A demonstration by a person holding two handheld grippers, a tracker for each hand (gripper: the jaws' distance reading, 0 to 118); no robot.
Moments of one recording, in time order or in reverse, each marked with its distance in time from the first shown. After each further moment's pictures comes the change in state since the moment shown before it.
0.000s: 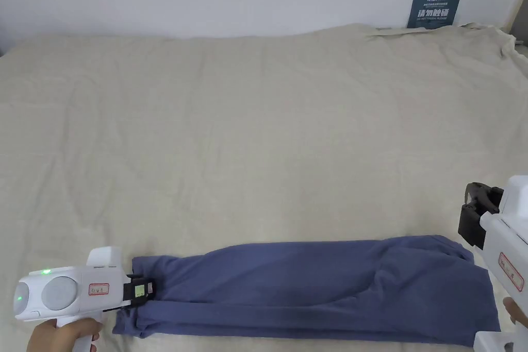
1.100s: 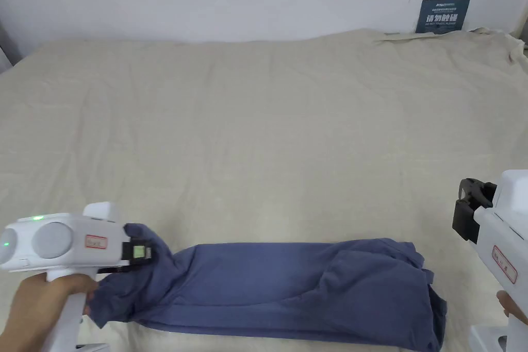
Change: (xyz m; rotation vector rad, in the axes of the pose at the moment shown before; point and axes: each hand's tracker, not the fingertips) left arm 0.084 0.037 0.085 0.001 0.036 -0.032; right arm 0.008 0.003 0.003 0.015 0.049 -0.006
